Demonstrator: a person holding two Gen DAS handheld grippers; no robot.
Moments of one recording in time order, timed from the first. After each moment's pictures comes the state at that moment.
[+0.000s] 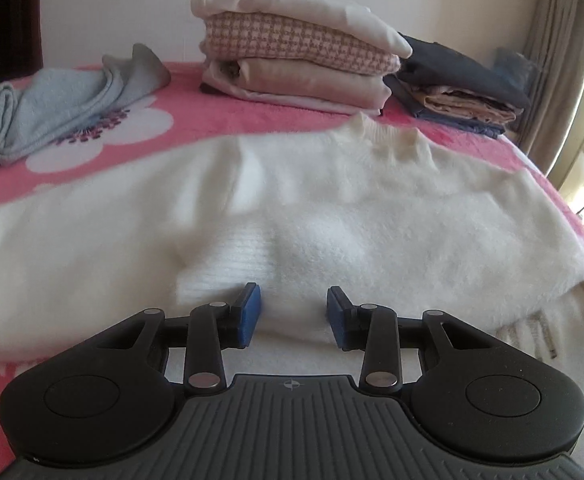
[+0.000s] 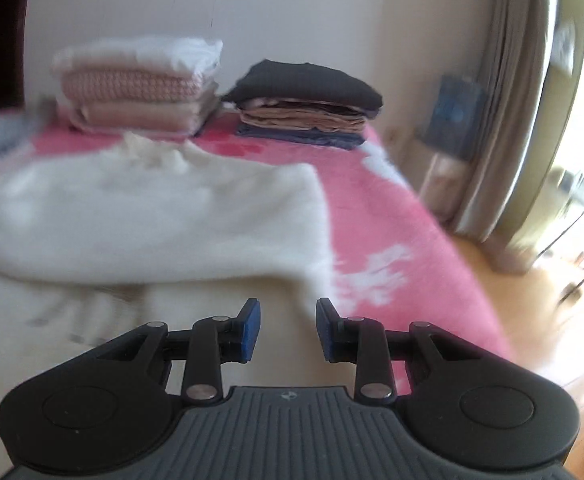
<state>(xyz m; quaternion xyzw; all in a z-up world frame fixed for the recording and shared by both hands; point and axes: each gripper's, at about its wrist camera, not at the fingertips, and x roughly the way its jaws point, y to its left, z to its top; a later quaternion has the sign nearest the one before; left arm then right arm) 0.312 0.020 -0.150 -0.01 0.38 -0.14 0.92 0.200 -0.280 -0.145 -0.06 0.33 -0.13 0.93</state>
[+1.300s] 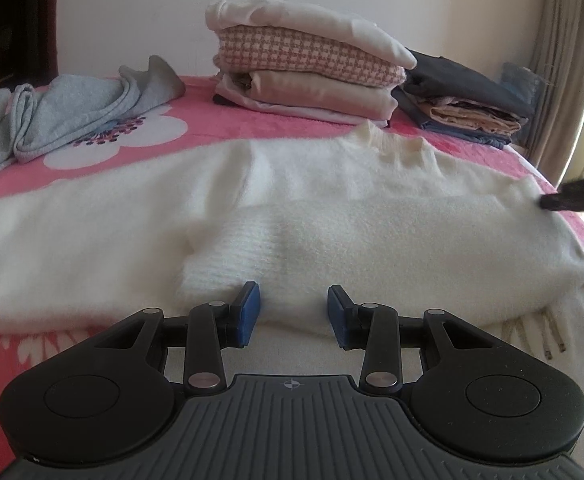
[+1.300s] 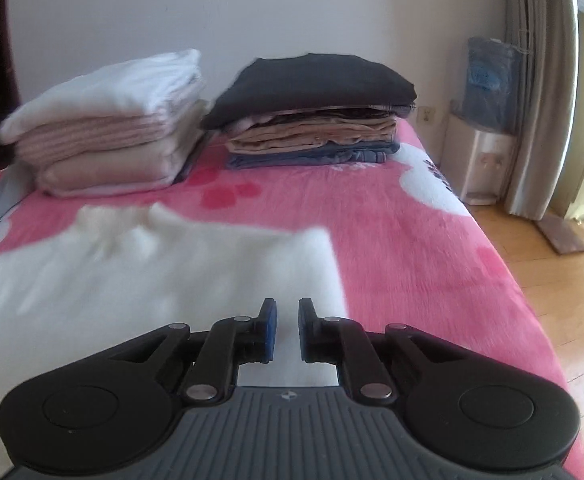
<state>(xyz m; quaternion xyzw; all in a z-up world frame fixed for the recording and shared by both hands) 0.293 0.022 -0.156 -0.02 0.34 -0.12 0.93 0.358 -0.352 -0.156 0.08 0.35 -0.09 0.93</state>
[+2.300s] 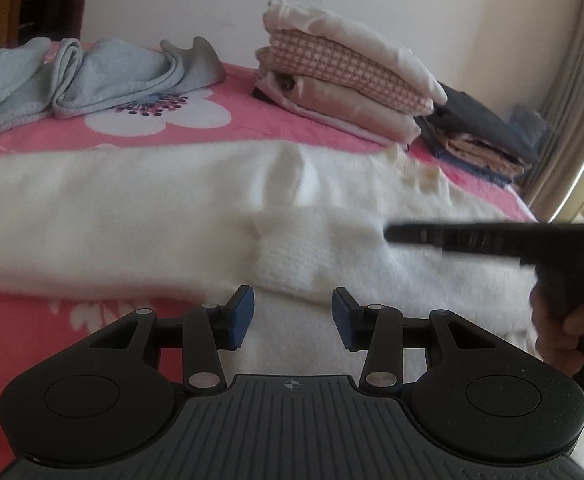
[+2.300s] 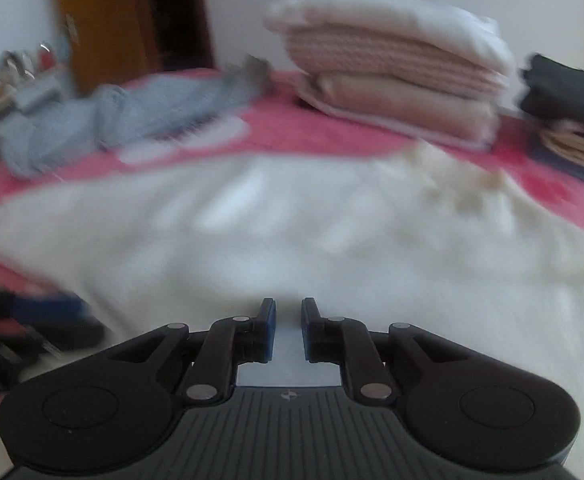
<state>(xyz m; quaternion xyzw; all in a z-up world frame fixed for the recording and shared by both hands) 0.286 0.080 -0.144 -0.12 0.36 -0.12 0.92 0.354 -0.127 -0.141 0.01 0.37 0.22 0.90</state>
